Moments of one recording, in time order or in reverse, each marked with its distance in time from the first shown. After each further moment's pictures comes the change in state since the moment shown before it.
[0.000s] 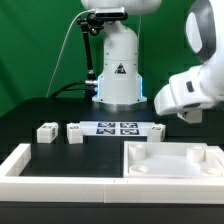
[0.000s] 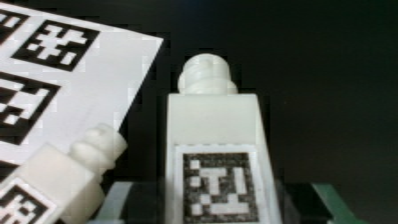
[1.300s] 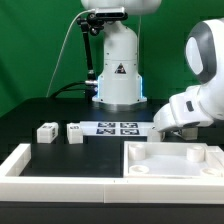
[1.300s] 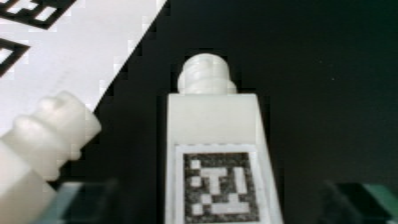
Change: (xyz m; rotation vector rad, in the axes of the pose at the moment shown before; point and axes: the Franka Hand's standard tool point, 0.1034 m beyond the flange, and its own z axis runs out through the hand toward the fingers) arm 0.032 0.004 0.058 -0.065 0.013 -0.003
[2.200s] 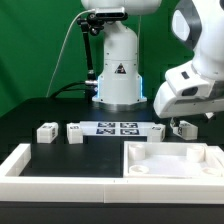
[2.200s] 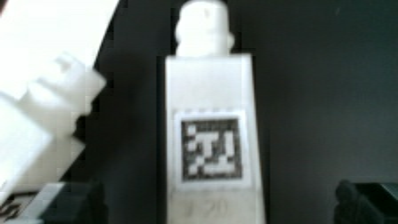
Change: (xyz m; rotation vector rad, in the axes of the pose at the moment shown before) arm -0.007 -0.003 -0.018 -0.030 0.356 0.010
